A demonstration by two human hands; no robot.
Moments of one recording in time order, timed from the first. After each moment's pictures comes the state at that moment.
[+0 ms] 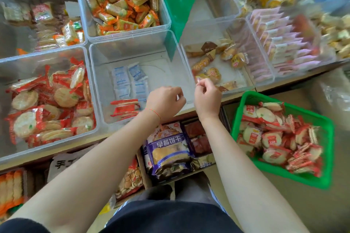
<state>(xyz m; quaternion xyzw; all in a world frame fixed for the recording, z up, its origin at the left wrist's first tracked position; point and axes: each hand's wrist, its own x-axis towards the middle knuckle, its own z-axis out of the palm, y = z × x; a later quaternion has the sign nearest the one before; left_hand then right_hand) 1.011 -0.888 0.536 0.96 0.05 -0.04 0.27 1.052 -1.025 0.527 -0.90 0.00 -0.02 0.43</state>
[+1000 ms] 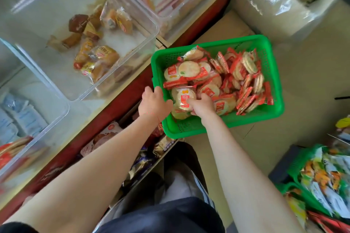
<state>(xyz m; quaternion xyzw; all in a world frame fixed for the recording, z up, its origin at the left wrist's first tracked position) 1.061 -1.171 0.419 0.95 0.05 -0.27 0.17 1.033 -1.332 0.382 -0.69 0.41 0.22 0.55</state>
